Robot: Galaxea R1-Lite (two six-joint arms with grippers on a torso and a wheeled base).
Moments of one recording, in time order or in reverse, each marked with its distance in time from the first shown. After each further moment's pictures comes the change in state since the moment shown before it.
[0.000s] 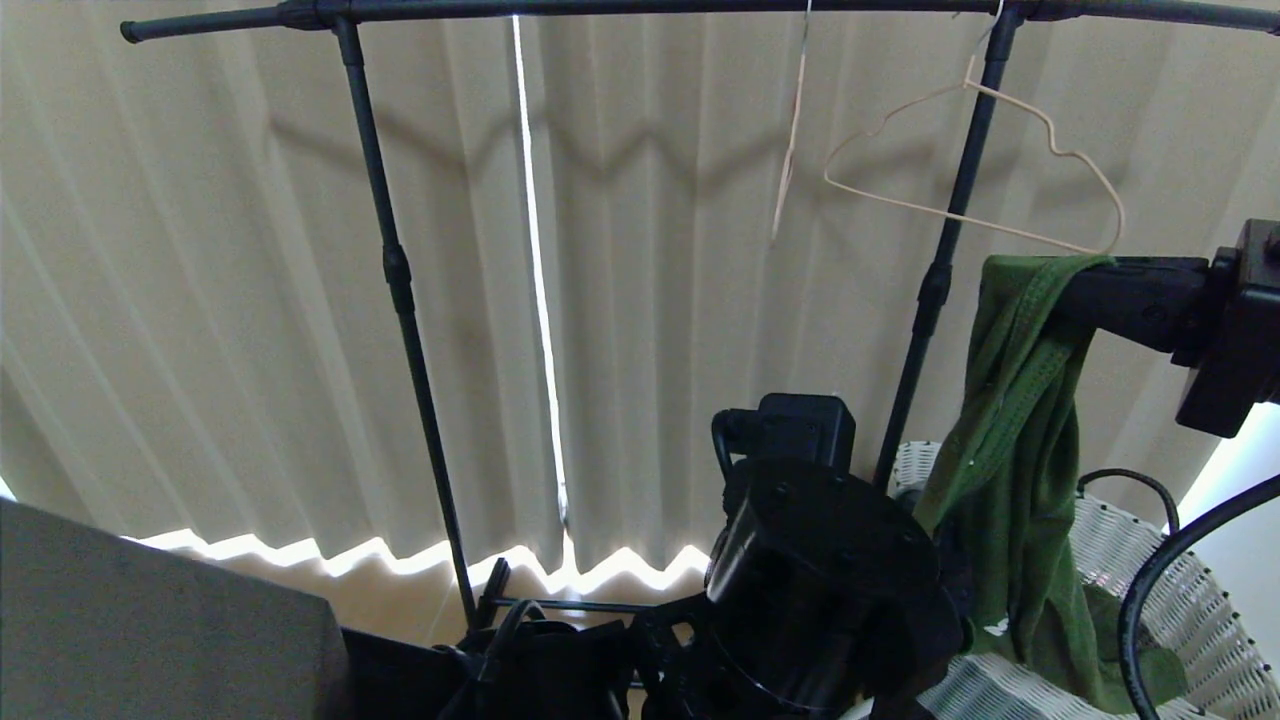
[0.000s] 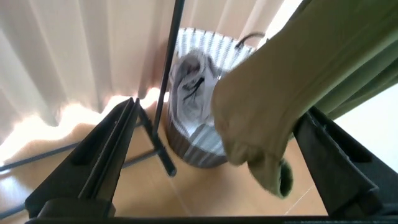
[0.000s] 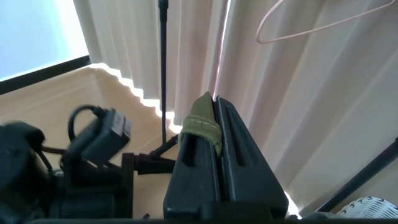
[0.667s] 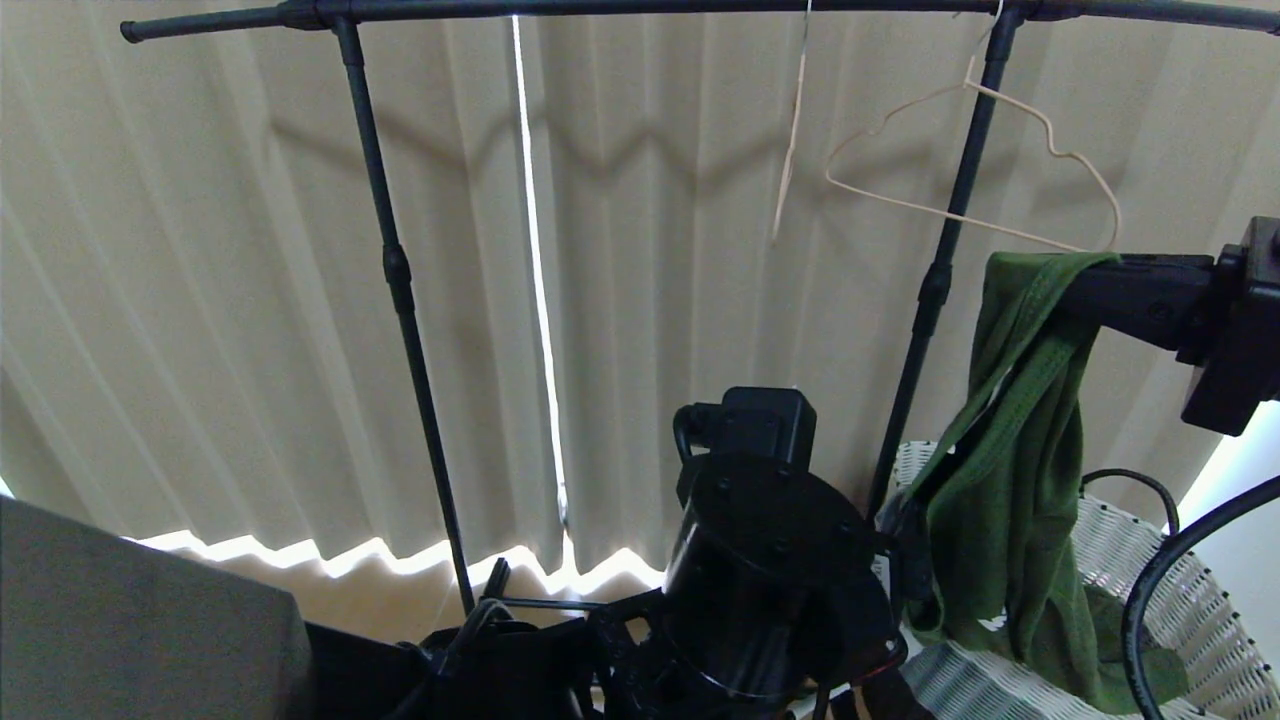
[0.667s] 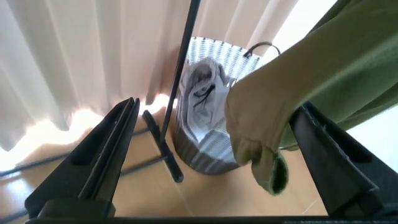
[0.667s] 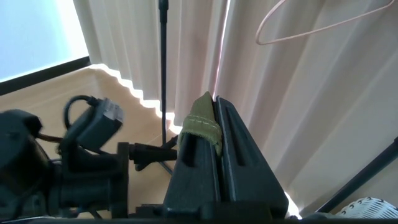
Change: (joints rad) left arm 0.027 -0.027 0.072 -0.075 0.008 0.025; right arm 0.000 -0.003 -0.001 0.000 0.000 0.000
